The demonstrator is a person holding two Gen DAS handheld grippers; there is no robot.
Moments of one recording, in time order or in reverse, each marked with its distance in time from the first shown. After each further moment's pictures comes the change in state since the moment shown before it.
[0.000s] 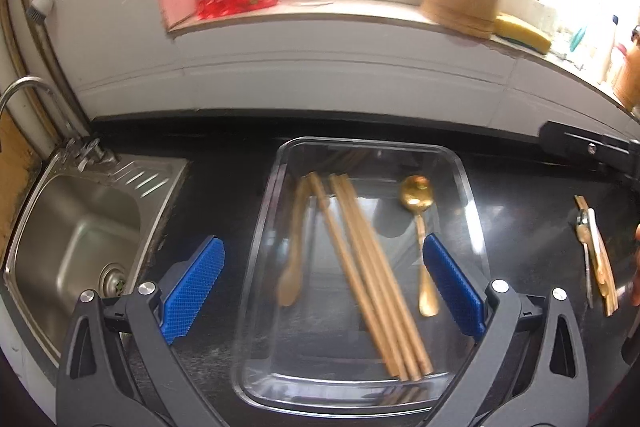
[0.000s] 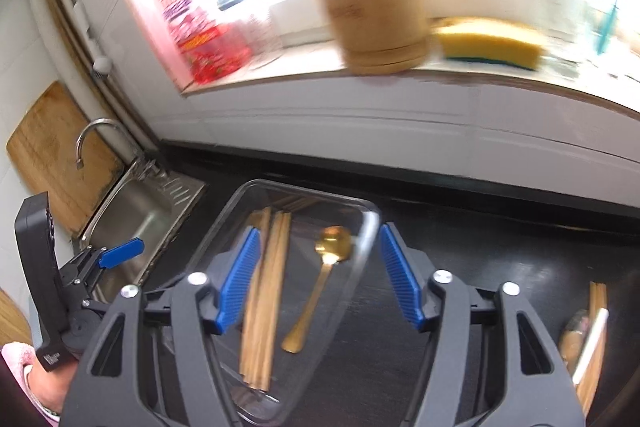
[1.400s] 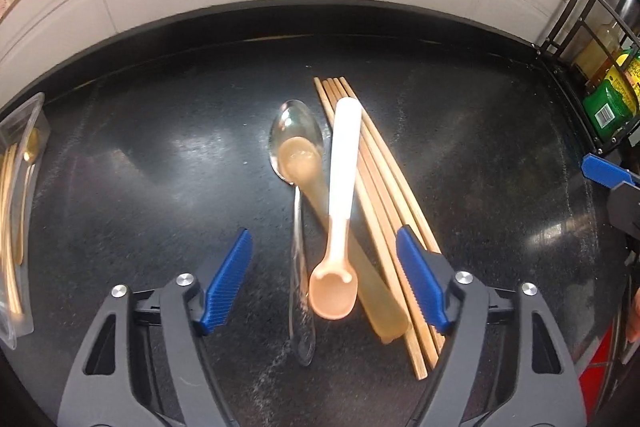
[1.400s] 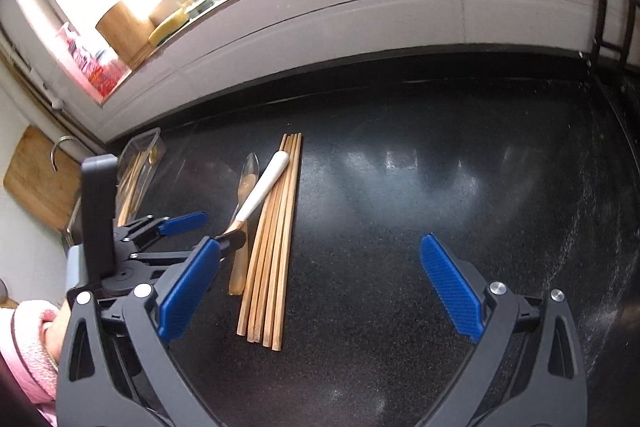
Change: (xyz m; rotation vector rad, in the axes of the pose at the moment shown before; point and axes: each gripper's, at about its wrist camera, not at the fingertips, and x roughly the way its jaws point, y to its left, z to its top) left arm 0.055 -0.397 -0.075 0.179 0.245 -0.276; right arm -0.190 -0.324 -0.156 0.228 0.090 -0.071
